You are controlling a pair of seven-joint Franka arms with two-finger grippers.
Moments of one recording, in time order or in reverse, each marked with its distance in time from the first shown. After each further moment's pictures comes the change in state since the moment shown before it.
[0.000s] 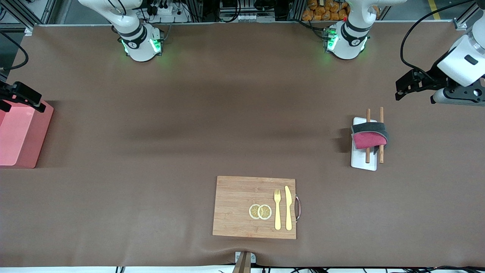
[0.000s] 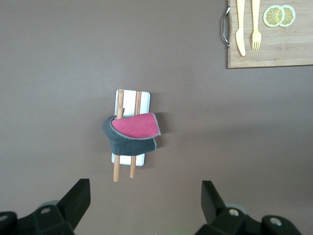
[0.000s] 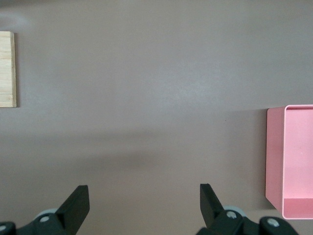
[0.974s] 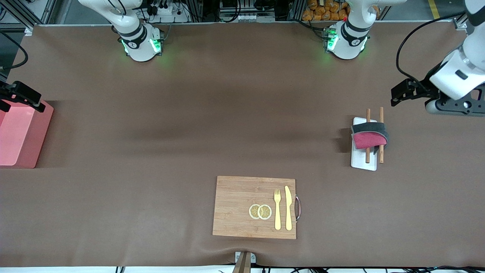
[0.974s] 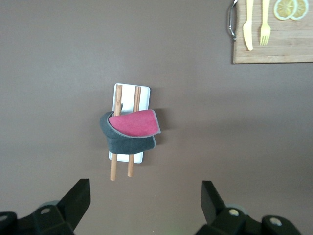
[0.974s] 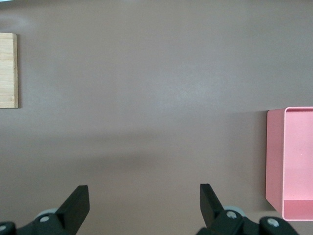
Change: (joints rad) left arm 0.000 0.060 0.000 0.000 0.000 -0.001 -0.052; right arm 0.000 0.000 0.003 0.008 0.000 0.000 0.000
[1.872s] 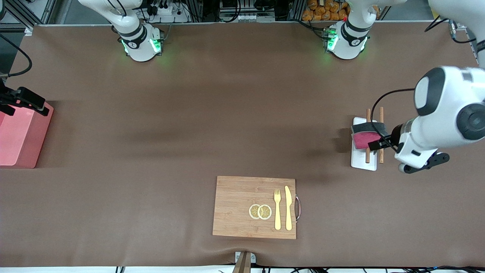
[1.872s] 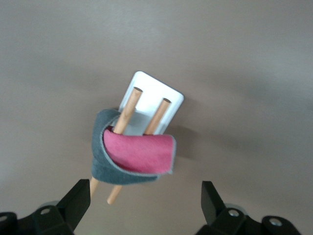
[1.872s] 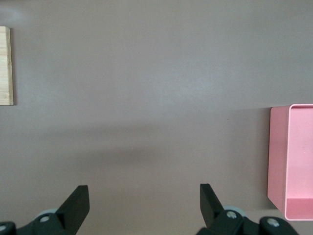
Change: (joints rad) left arm -0.003 0.352 0.000 0.036 0.118 0.111 -0.394; right arm 0.000 0.032 -0.001 0.001 0.000 -0.004 -0.003
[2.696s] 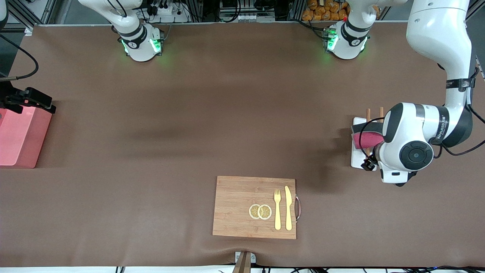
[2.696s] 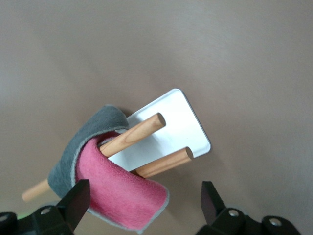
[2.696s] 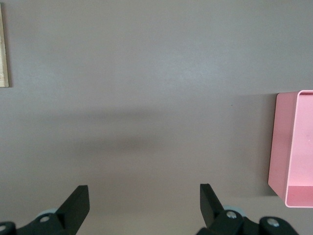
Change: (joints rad) left arm -0.027 0.155 0.002 0.005 0.115 0.068 -0.659; right arm 0.000 0.015 0.003 0.000 0.000 -0.058 -0.008
